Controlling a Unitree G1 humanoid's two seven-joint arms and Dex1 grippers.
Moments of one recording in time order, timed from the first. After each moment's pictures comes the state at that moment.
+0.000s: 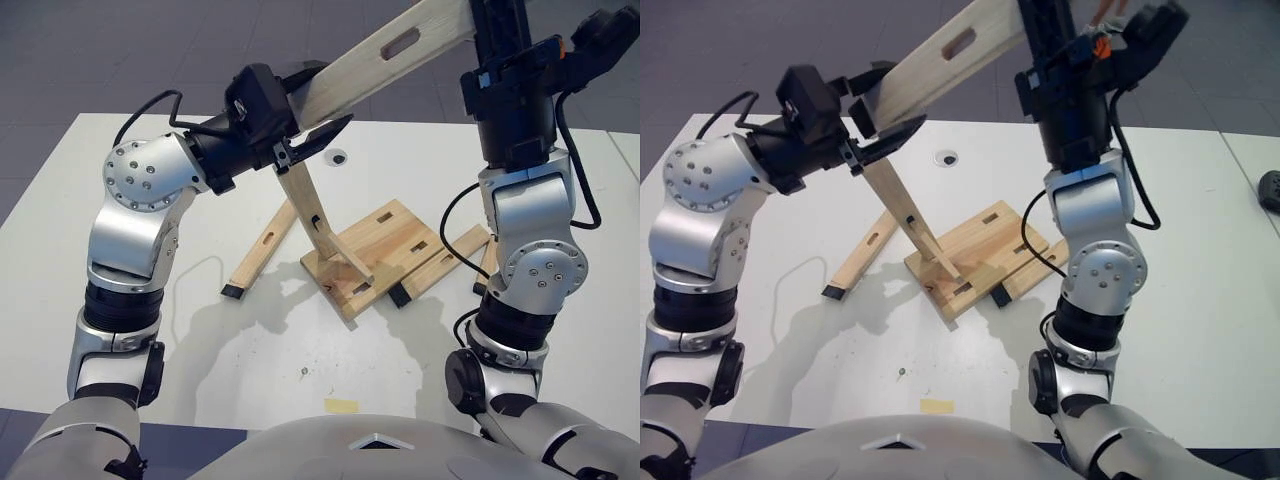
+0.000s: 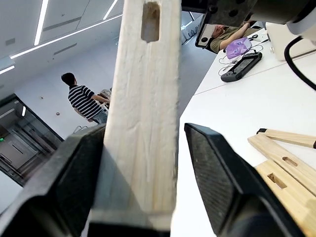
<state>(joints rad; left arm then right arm) -0.56 0.52 -0.05 -0.35 -0.35 0.35 -0.72 -0.52 -0.06 -0.23 -0.44 1.22 0.39 0.04</state>
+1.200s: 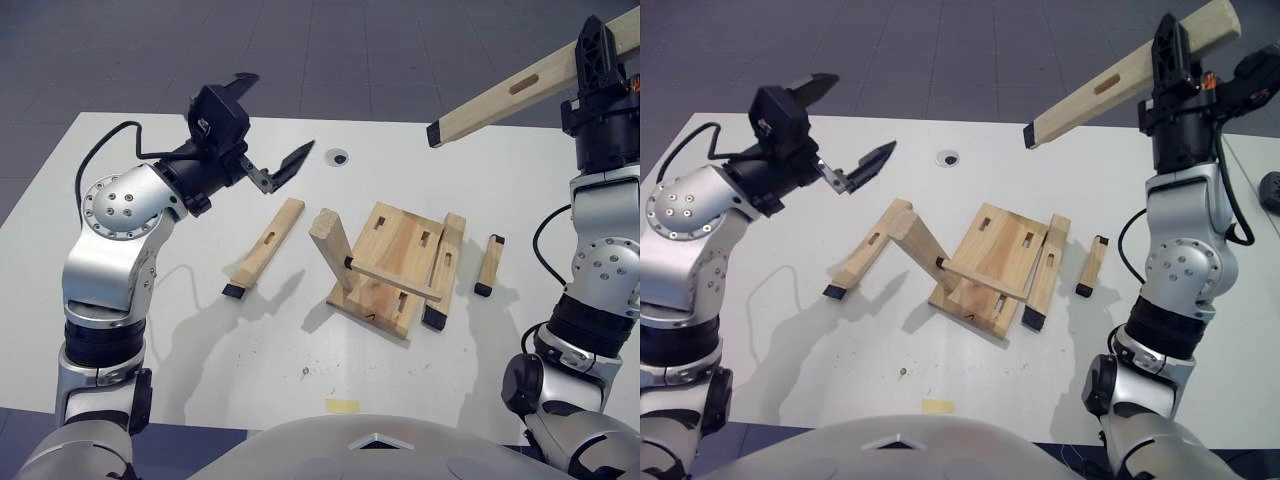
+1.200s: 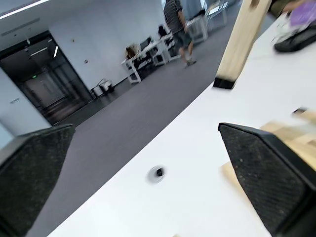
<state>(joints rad) -0.41 0.51 0.08 -0.53 -0.50 0.59 -0.59 -0.43 -0.36 -0.44 -0.24 0.94 0.39 0.07</state>
